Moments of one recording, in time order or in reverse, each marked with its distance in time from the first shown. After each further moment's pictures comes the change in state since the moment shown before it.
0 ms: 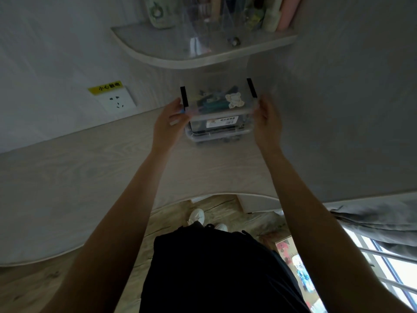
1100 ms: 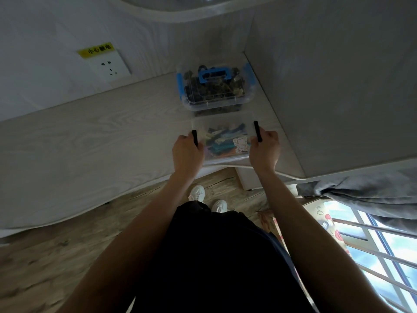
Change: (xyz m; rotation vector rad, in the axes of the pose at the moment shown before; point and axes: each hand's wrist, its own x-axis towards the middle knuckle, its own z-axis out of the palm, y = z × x) left_hand -0.103 -0.045 0.049 0.721 -0.048 -0.108; right_hand -0.098 0.049 -0.019 -0.529 -0.048 0.245
